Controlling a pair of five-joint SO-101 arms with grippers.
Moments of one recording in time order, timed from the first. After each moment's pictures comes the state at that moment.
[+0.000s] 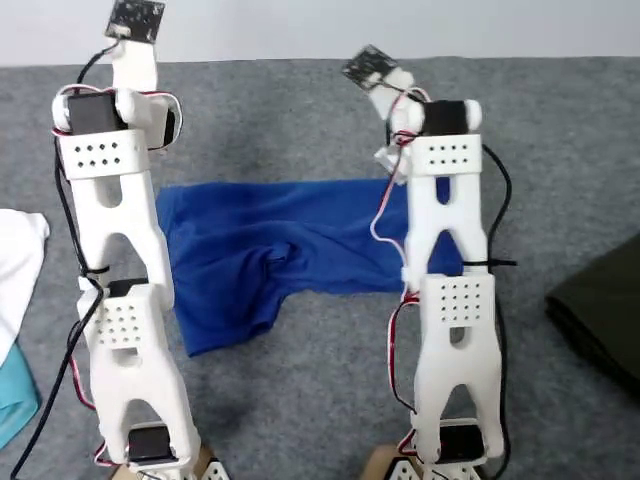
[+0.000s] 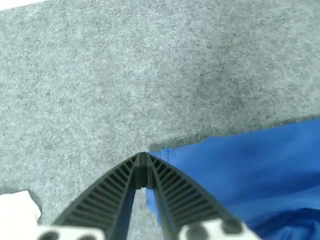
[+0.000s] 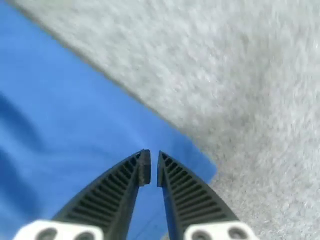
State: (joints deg) left arm -10.1 43.9 -71.5 99.3 -6.3; right arm -8.6 60.4 -85.1 98.1 38.2
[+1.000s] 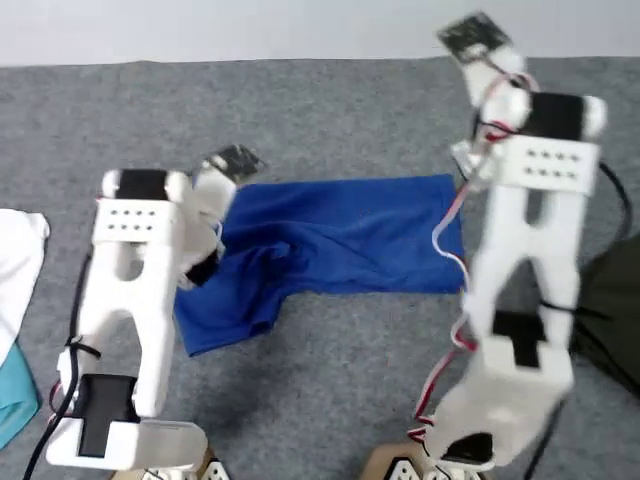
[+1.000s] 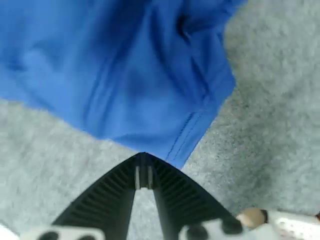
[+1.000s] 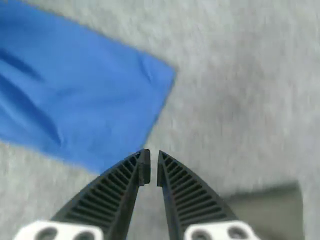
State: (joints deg) left arm -0.8 -2.9 13.4 94.4 -31.4; right arm 6.1 13.5 -40.0 100.4 32.5
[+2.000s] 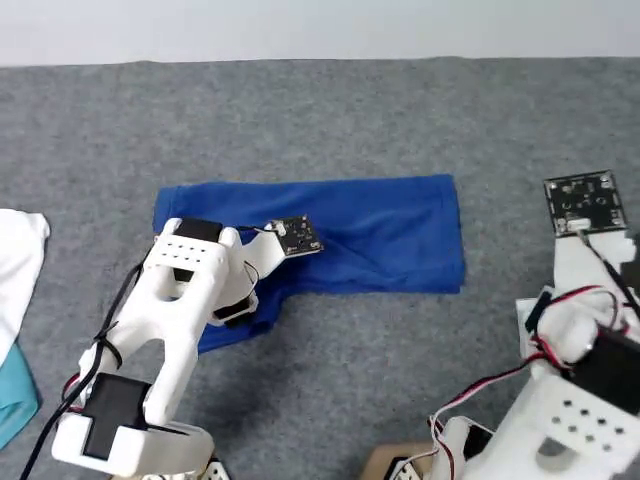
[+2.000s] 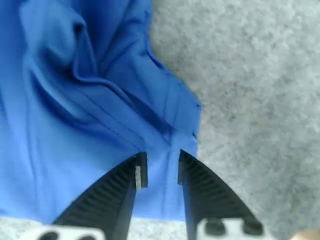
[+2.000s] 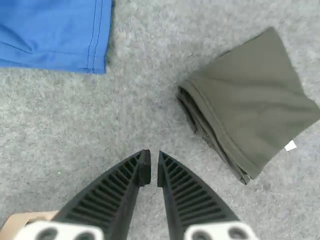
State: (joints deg) left arm 8.0 -2.8 33.4 73.6 -45.7; right arm 26.7 -50.3 16.6 100.4 32.4
